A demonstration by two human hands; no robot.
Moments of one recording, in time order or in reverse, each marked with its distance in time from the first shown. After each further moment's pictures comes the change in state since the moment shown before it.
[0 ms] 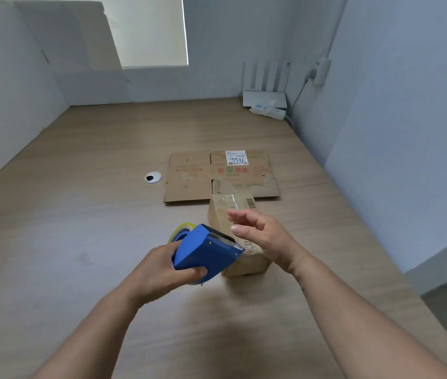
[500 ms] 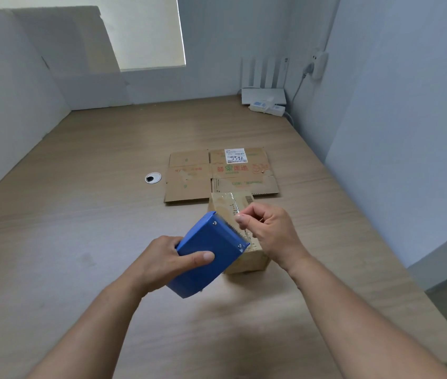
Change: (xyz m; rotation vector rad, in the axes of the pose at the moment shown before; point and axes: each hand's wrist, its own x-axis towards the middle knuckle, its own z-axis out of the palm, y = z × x) left_hand 0.002 0.029 0.003 0.017 0.025 -0.116; right_hand -0.003 0.002 -0.001 -0.034 0.304 -0.205
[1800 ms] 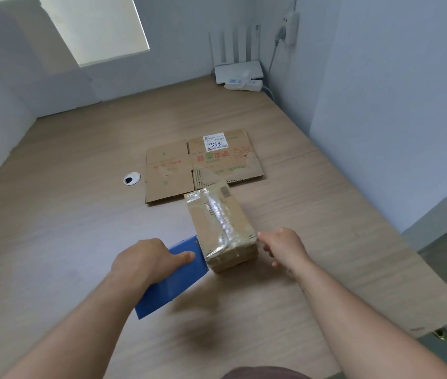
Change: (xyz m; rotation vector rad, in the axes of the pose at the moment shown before) left_hand 0.056 -0.003 0.012 0.980 0.037 -0.428; right_hand -0.017 0.102 -0.025 -0.117 0.157 0.796
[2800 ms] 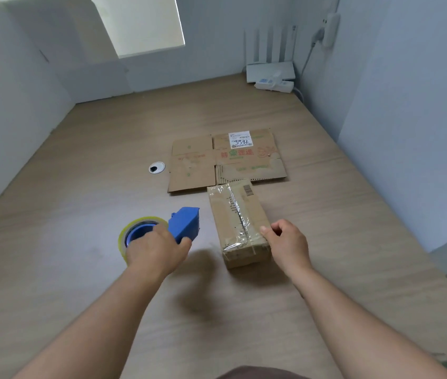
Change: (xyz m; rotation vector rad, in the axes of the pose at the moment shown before) left_hand -0.003 -0.013 0.021 -0.061 0.332 -0.089; right_hand -0.009 -0.011 0.023 -0.177 0.157 -0.373
